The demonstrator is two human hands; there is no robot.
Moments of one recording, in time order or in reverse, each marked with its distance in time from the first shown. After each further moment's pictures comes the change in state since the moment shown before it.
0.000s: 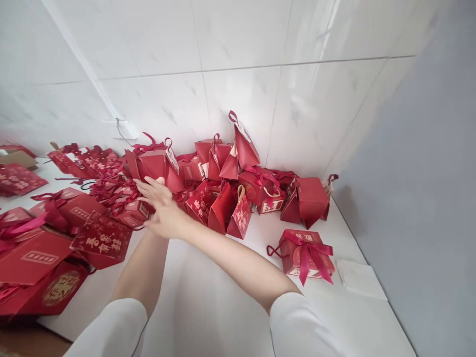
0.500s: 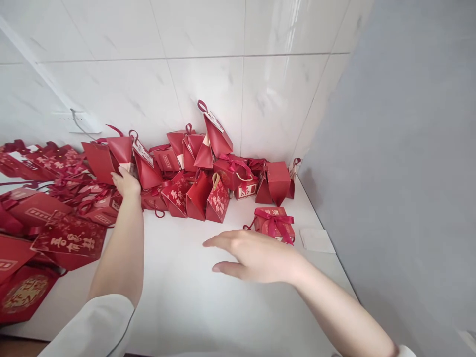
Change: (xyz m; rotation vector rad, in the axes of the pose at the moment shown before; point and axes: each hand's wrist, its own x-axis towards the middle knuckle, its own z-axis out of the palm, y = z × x) left_hand 0.024 0.000 0.002 -0.002 0.047 -0.210; right_hand -0.241 -0.056 -0.138 -0.303 -0.248 0.199
